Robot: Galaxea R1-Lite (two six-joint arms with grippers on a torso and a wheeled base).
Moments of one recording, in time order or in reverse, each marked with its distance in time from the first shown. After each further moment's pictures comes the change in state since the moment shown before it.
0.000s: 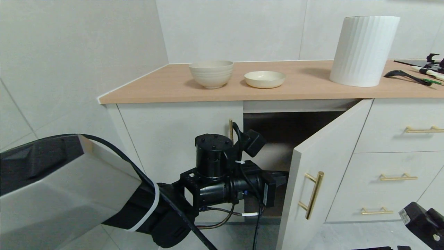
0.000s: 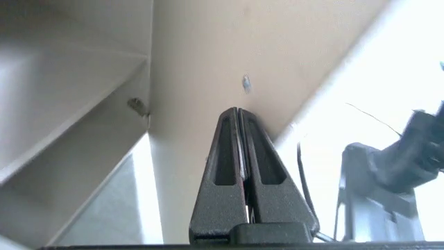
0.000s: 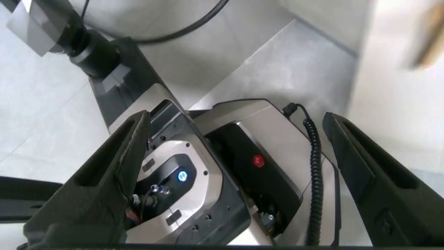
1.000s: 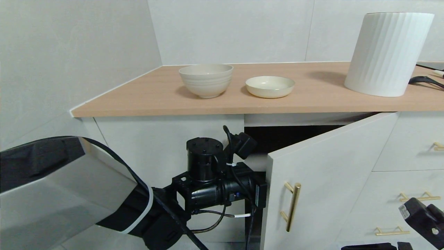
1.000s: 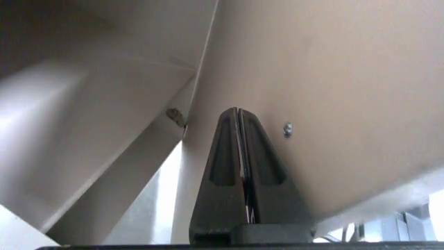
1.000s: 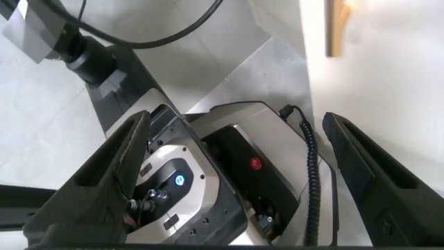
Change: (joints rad) left arm 0.019 -0.016 0.081 -0.070 -0.002 0.000; right arm -0.018 0.001 -0.007 0.000 0.001 0.000
